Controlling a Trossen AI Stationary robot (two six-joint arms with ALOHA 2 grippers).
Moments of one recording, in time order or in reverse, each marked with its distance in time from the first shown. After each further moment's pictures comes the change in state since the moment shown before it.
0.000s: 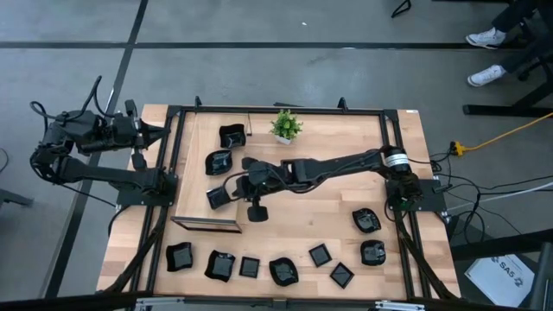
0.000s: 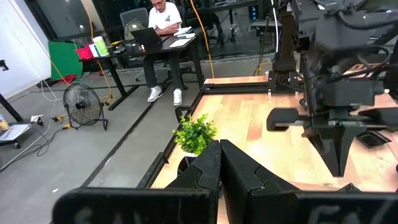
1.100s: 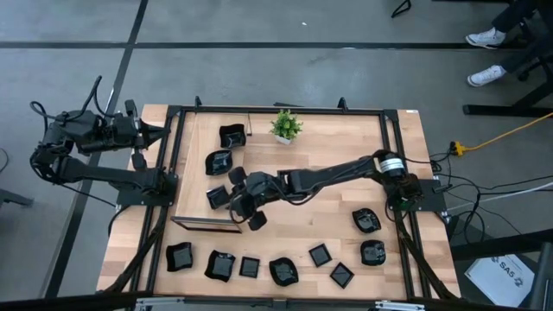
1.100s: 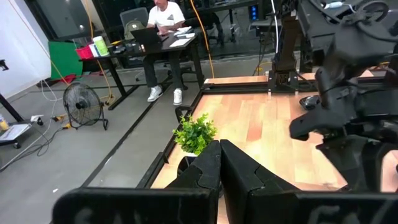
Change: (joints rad) left arm 0.000 0.000 0.000 0.000 0.000 0.000; right arm 0.037 0.069 -0.002 0.201 0.008 -0.465
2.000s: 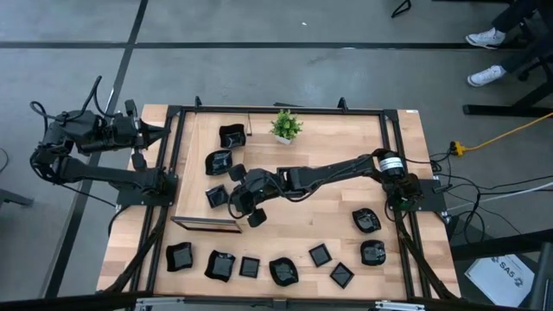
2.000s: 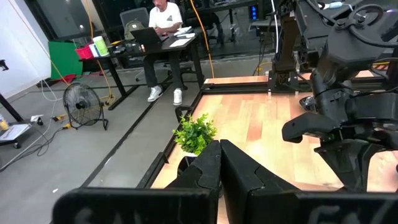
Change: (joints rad) left arm 0.000 0.000 0.000 0.000 0.000 0.000; right arm -0.014 0.004 0.000 -0.012 -0.012 0.024
